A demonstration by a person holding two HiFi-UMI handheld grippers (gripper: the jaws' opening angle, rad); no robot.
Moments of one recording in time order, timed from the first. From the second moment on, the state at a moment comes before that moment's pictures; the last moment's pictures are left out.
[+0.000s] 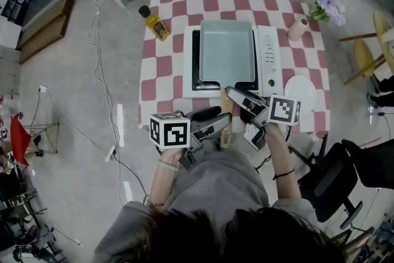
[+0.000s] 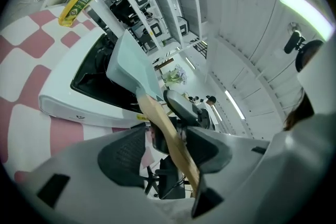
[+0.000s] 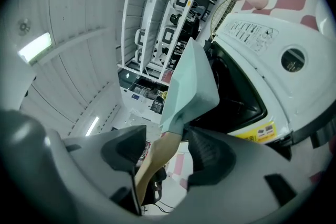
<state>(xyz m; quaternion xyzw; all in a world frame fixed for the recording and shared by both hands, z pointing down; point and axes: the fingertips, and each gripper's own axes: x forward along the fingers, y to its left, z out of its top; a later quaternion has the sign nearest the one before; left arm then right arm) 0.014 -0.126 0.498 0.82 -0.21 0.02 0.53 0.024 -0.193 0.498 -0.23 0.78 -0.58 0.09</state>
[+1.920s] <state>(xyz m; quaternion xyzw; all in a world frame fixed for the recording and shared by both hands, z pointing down) 0.045 -0.113 0.499 0.83 -0.09 0.06 0.55 -0.003 -0.201 0.509 -0.11 0.74 -0.66 0.12</state>
